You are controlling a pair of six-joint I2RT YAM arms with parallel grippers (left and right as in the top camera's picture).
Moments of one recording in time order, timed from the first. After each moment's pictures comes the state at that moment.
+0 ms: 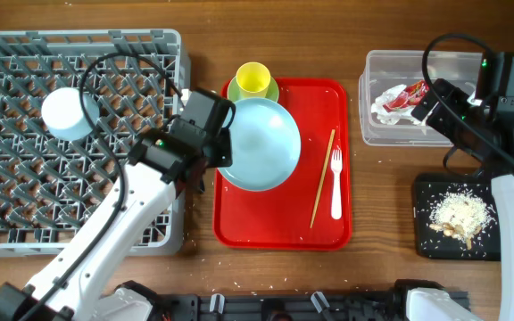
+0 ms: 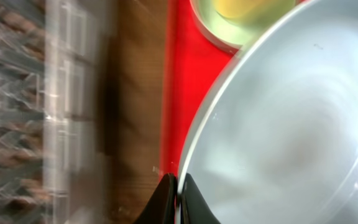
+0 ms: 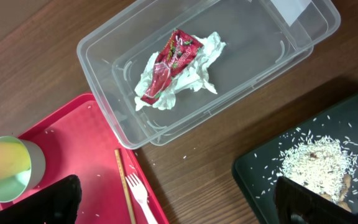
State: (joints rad) left arm -0.50 1.38 1.15 -0.87 -0.20 -0.49; right arm -0.07 1.28 1.43 -1.14 0.11 0.50
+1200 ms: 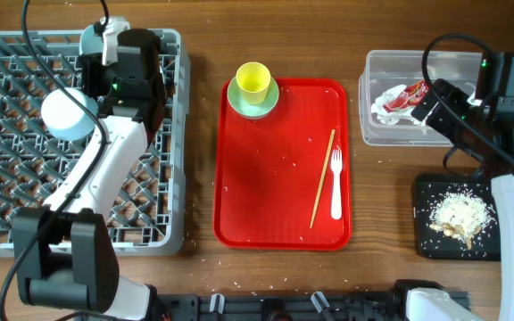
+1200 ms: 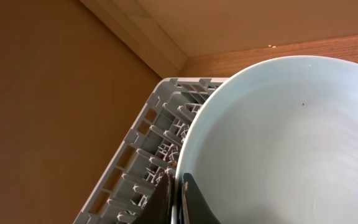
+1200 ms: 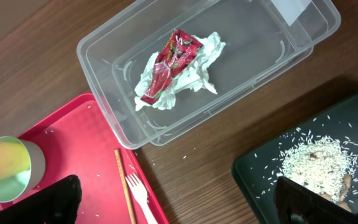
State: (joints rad) left arm -0.13 1.67 1.16 -0.02 -1.00 0.27; right arm -0.07 1.28 1.43 -1.14 0.11 0.50
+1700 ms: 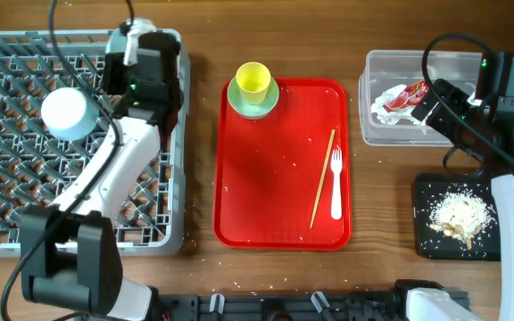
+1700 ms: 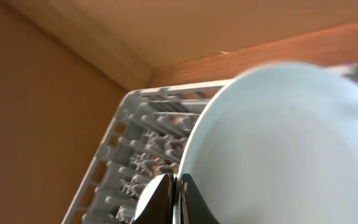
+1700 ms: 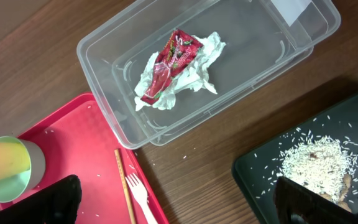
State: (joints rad) left arm -0.21 1.67 1.16 -0.07 -0.91 0.28; right arm -0.07 1.28 1.43 -1.14 0.11 0.50
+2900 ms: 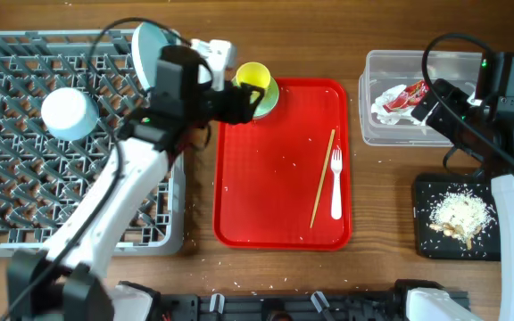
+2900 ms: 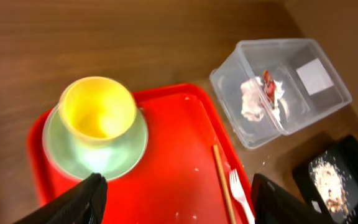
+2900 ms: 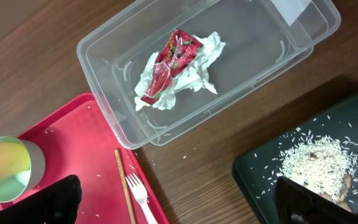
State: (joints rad) left arm -0.35 1.51 1.16 -0.29 0.39 -0.25; right arm -0.07 1.28 1.43 -1.14 0.11 0.50
